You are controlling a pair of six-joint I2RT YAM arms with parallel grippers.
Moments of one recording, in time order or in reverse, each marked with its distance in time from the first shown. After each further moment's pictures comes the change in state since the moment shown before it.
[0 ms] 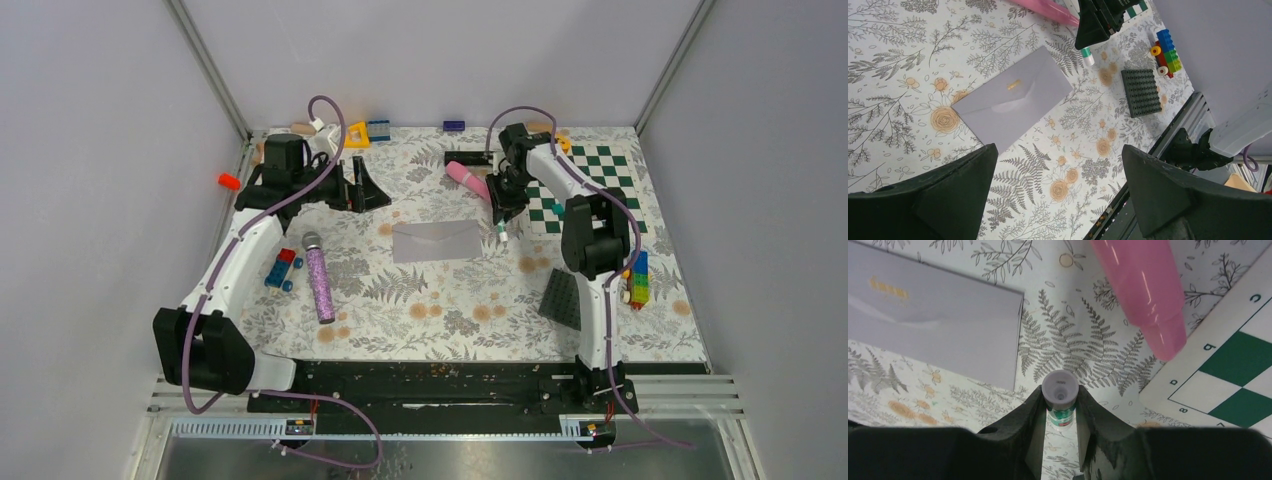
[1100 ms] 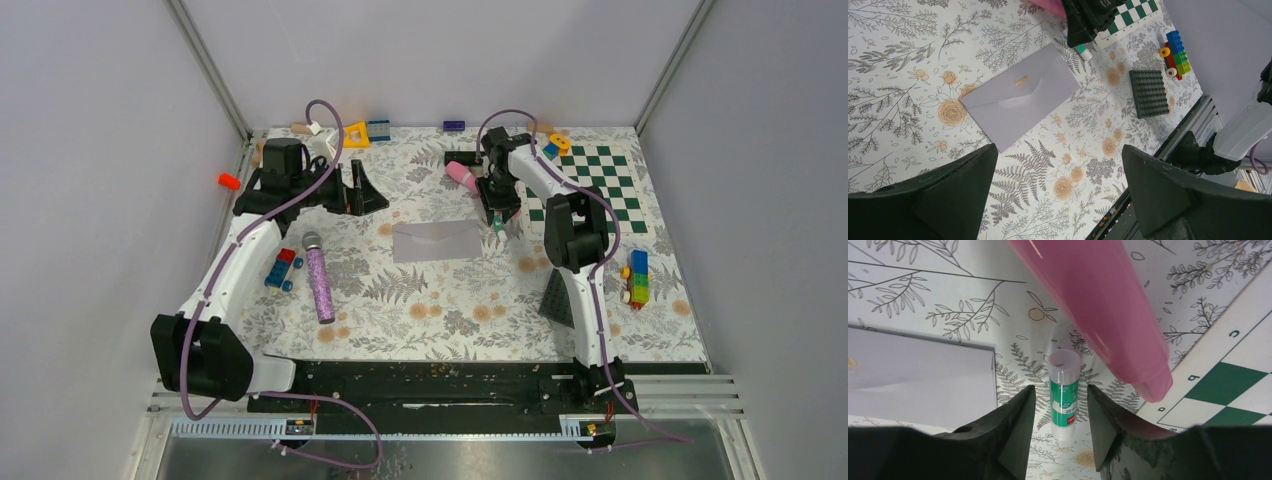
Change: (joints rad) left arm 0.000 -0.026 -0.032 -0.007 -0.046 0.000; right arm 0.059 0.179 0.192 -0.057 0.189 0.076
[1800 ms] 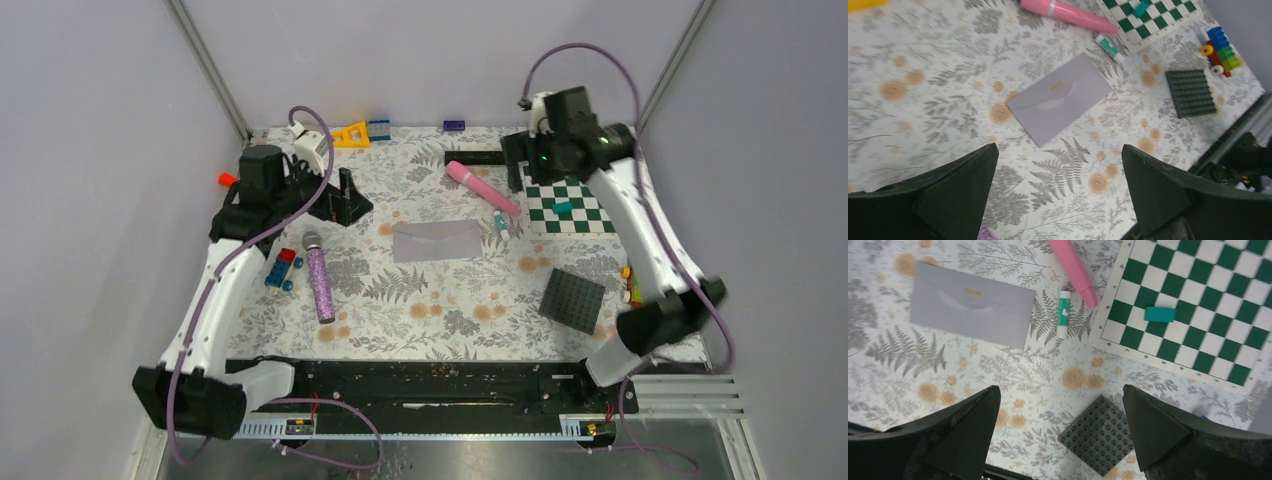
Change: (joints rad) left arm 0.002 -0.140 0.000 -0.080 -0.109 0.139; right arm 0.005 -0.680 -0.200 0.007 0.046 -0.061
